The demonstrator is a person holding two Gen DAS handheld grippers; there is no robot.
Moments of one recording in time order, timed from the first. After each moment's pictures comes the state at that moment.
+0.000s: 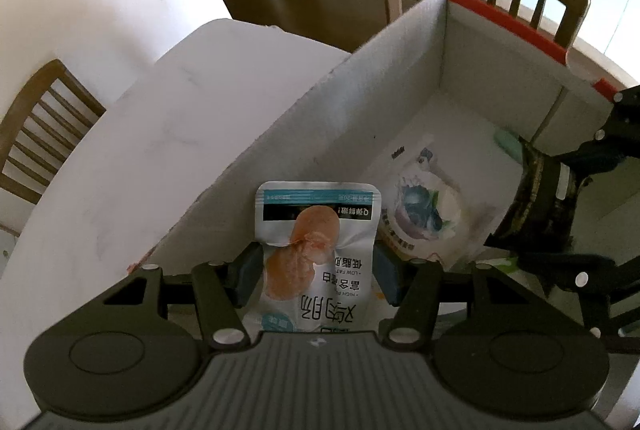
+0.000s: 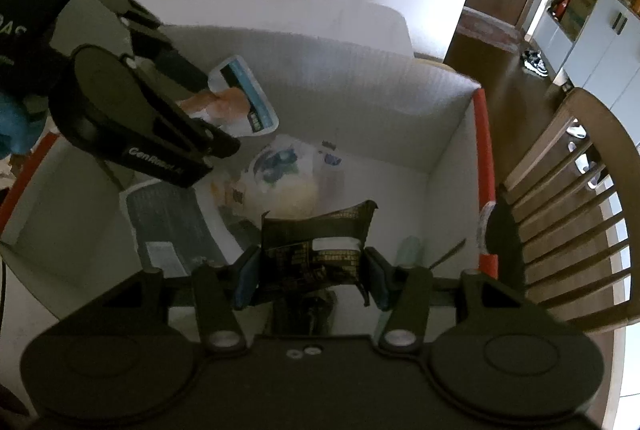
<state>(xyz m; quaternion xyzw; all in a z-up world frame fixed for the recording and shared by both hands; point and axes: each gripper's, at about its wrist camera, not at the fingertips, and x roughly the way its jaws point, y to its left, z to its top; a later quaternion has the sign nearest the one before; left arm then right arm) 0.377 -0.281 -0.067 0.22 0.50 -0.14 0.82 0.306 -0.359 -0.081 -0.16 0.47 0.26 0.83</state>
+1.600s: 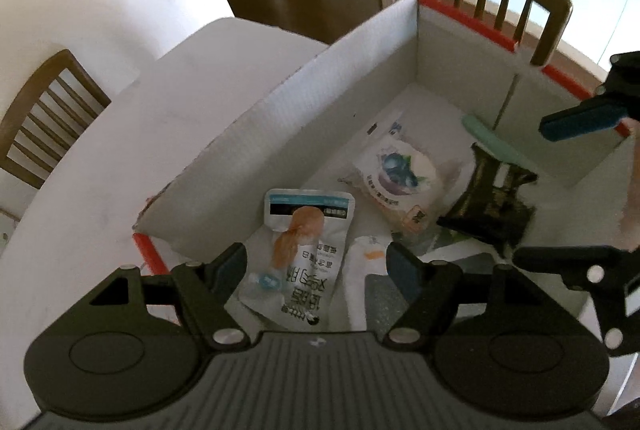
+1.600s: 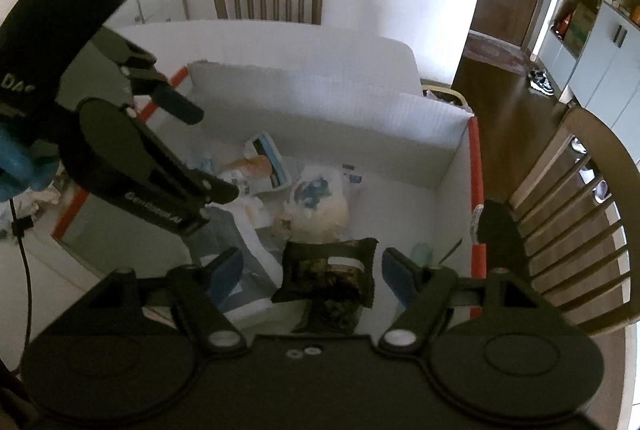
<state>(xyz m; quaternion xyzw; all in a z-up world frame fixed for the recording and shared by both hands) 0.333 -0.266 -0.033 0.20 0.50 -0.14 0.83 0.278 -0.367 -0.046 -0.13 0.44 0.28 0.85</state>
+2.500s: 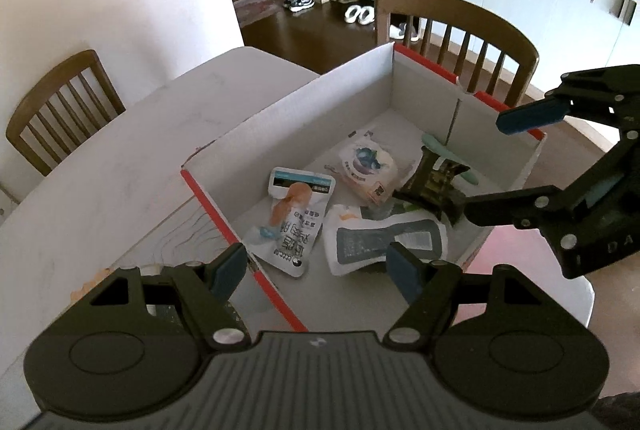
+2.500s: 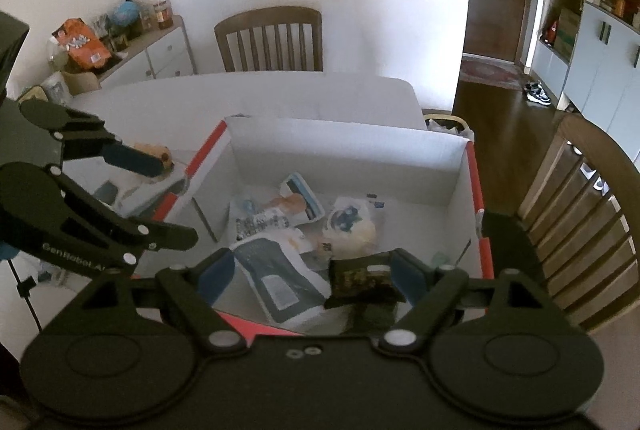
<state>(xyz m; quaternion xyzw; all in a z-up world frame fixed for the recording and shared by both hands) 0.247 -0.228 0.011 0.14 0.45 -0.15 0.87 0.235 -0.372 -0.011 -0.07 0.39 0.28 0.87</state>
